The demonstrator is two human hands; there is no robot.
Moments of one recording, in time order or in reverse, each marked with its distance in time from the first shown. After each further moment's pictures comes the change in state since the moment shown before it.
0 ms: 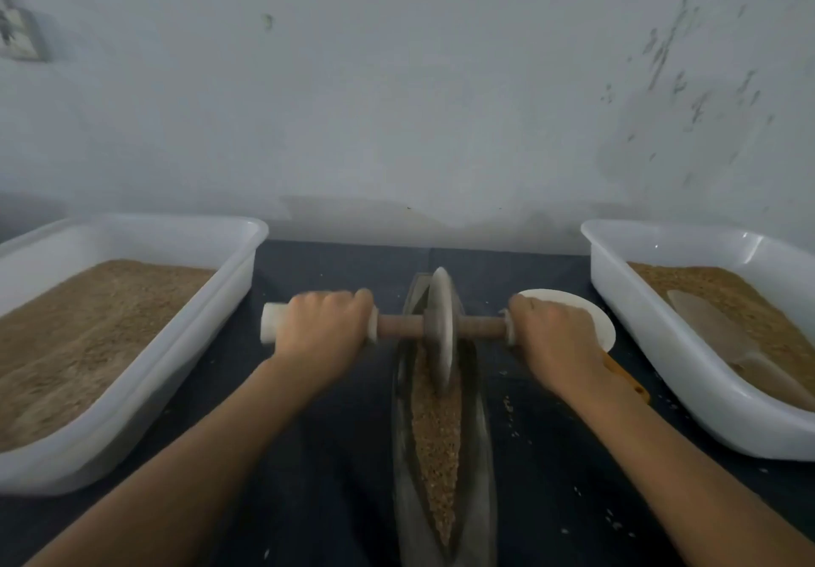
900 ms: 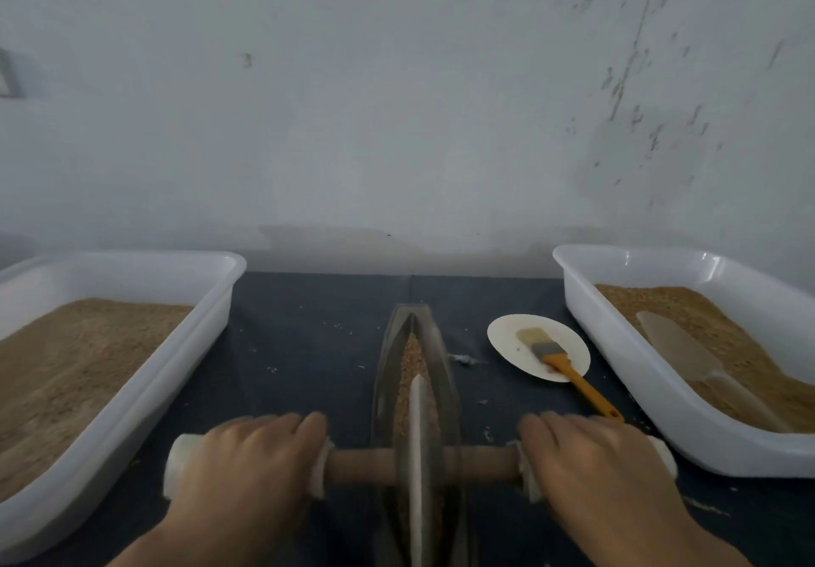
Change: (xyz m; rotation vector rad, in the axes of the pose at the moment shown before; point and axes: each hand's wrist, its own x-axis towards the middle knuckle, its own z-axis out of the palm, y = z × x) left_hand -0.091 -0.011 -0.022 -0.259 0.189 0.266; right_hand -0.102 0.005 -0.030 0.137 0.203 -0.312
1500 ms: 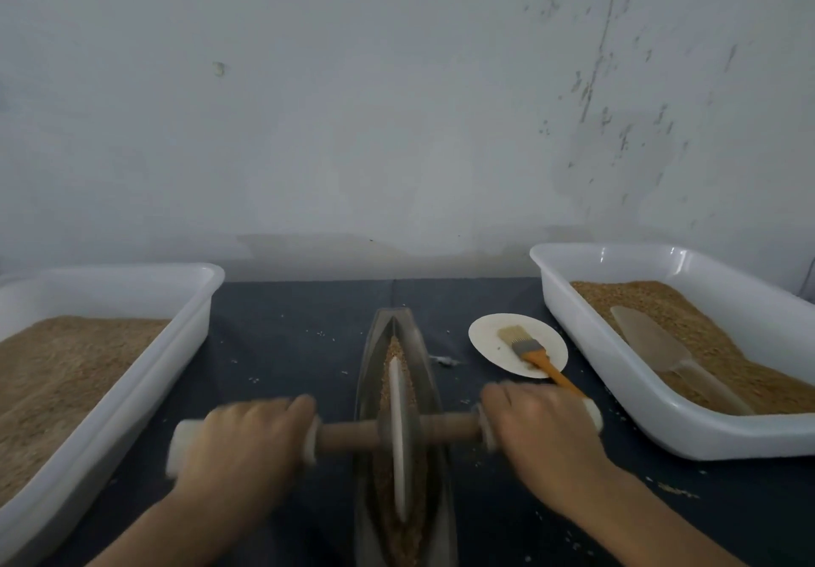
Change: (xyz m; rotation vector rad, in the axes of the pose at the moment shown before) left_hand 0.020 -0.003 0.009 0.109 -0.164 -0.083; right_hand 0.023 0.009 0.017 -0.028 -0.100 0.108
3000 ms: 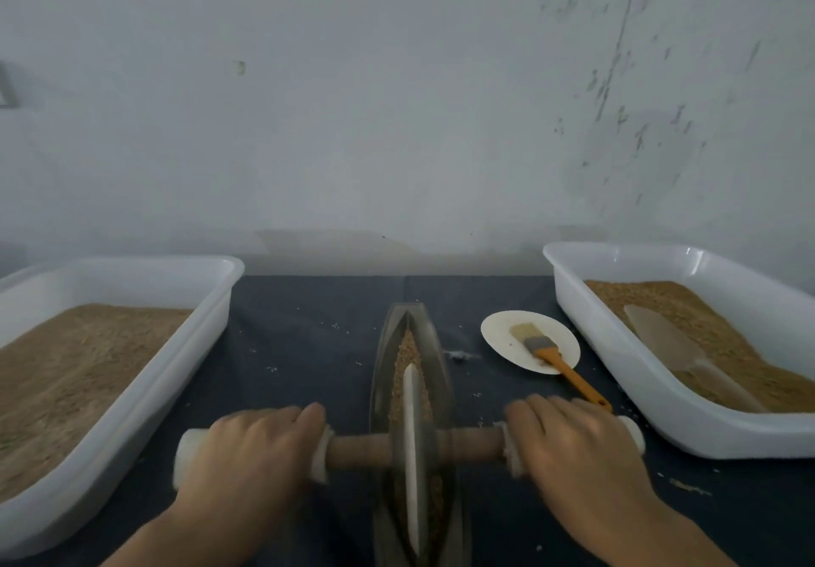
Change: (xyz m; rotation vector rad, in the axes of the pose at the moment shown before) left_hand -0.021 -0.005 0.007 -0.028 0.092 0.073; right_hand -0.026 -0.009 -0.004 0.002 0.229 -0.087
